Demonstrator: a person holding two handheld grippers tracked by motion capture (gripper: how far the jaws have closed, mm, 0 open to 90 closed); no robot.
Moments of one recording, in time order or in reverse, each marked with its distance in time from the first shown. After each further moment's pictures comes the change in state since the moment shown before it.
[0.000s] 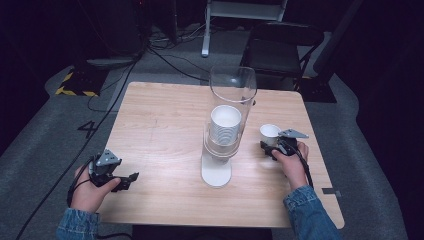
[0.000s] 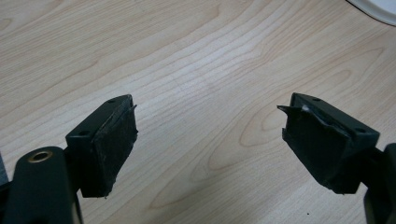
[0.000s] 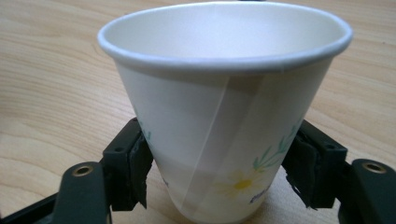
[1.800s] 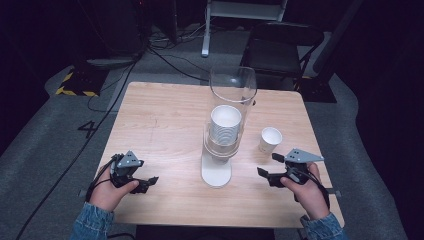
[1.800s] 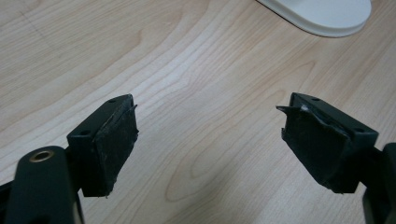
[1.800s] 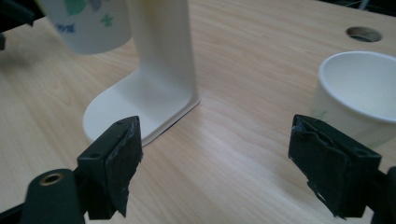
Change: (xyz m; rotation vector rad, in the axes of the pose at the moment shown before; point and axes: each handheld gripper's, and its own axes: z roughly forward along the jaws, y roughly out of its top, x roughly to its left) left arm -0.036 0.019 0.030 -0.007 -0.155 0.097; right arm 0.062 -0.009 -0.108 -0.053 0.304 -0.167
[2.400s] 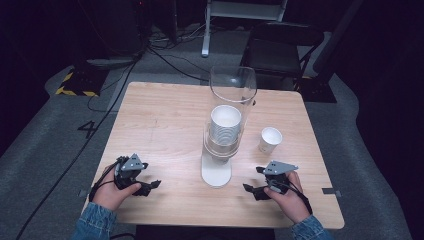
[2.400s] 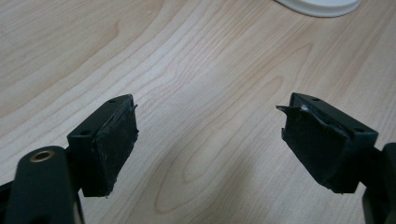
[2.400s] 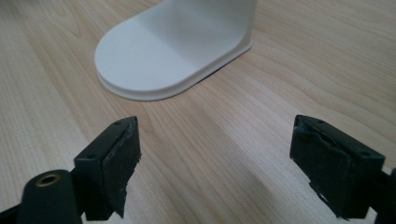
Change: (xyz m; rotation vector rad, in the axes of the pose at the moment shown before) left arm 0.003 -0.010 0.016 0.009 -0.028 0.042; right arm 0.022 -0.034 0.044 0.129 0.070 -0.082
